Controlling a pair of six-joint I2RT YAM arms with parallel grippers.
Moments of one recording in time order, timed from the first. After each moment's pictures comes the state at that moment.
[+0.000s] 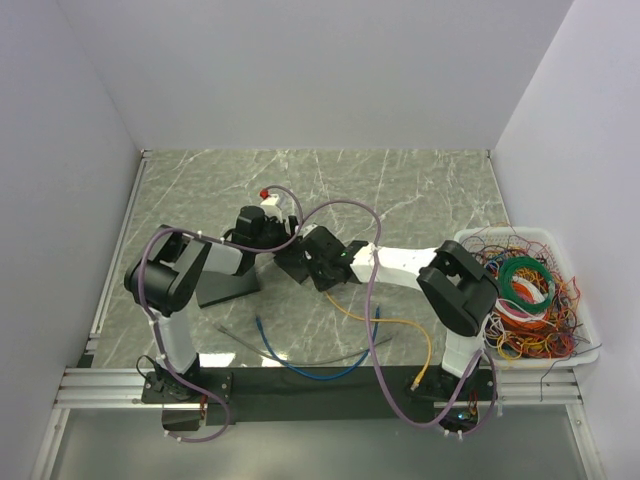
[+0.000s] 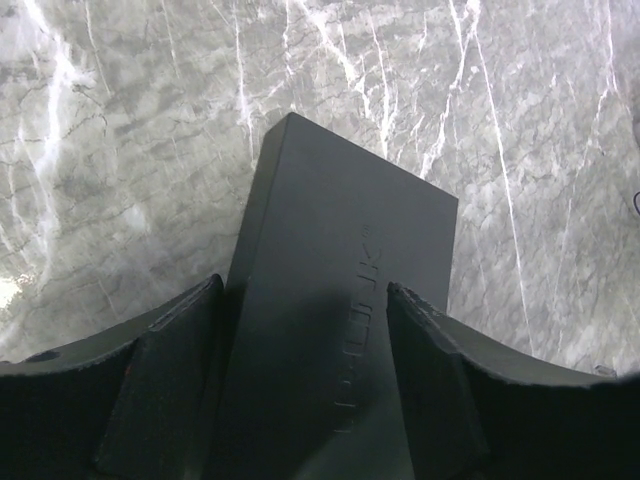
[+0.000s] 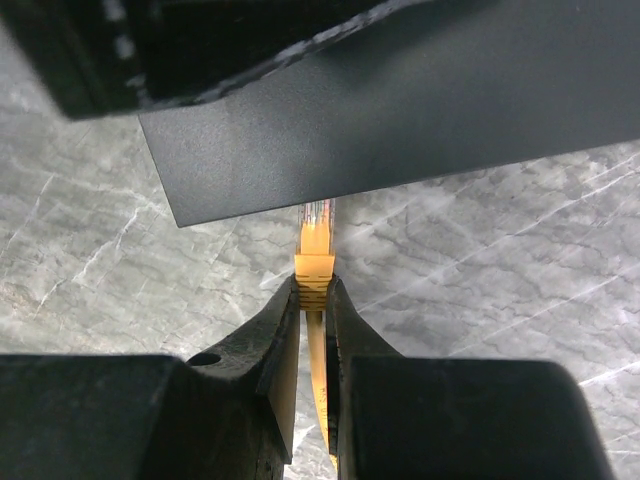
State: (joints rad) left arm -0.42 1.87 0.79 0.61 0.39 -0.42; right arm 0.87 1.82 1.10 -0.30 0.08 0.28
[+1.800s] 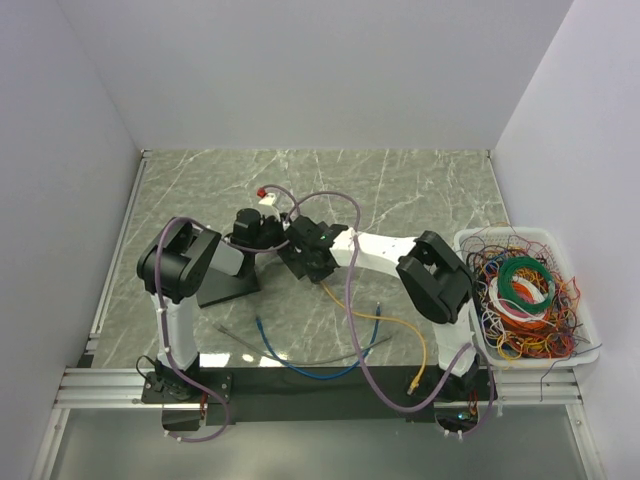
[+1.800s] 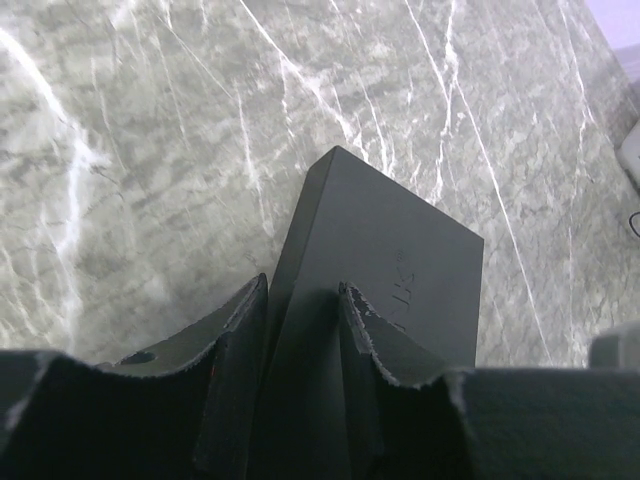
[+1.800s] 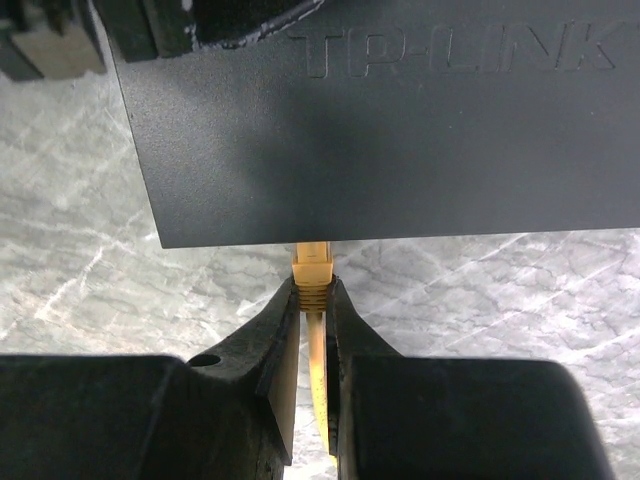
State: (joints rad) left arm -0.40 1.99 0.78 0.88 0.43 -0.42; right arm 0.87 1.98 1.37 -0.57 0.15 0.22
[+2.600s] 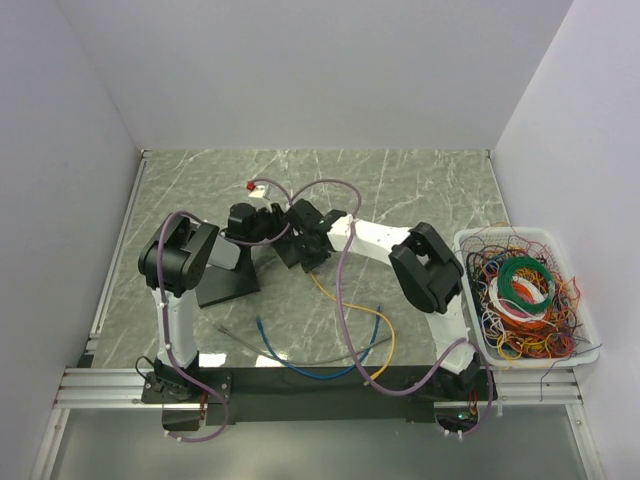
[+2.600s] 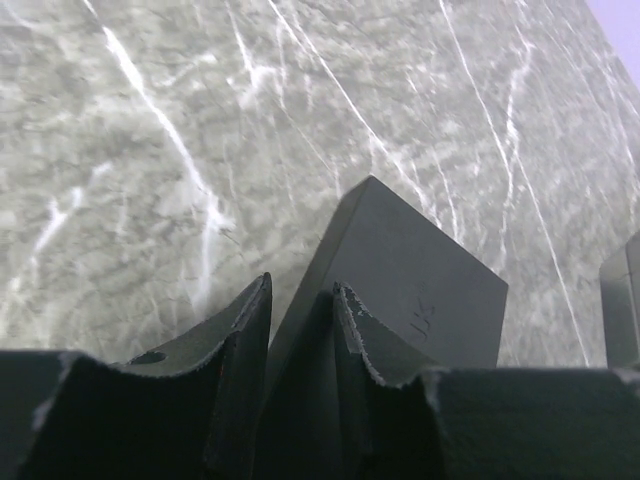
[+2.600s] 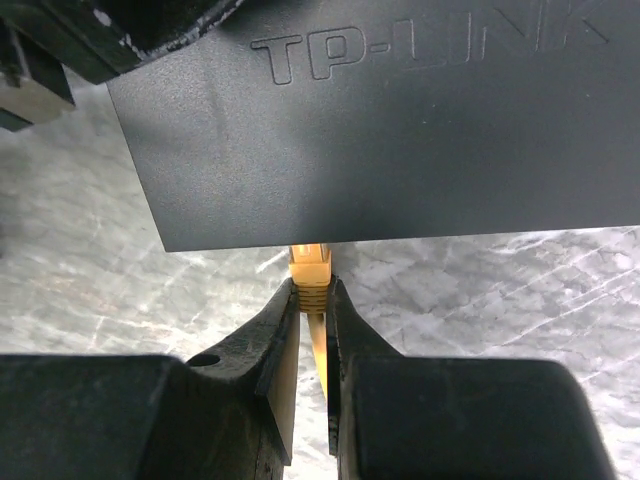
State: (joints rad) left arm -0.34 2.05 0.83 0.93 0.38 -0.43; right arm 0.81 2.08 1.51 -0.55 0.04 0.37
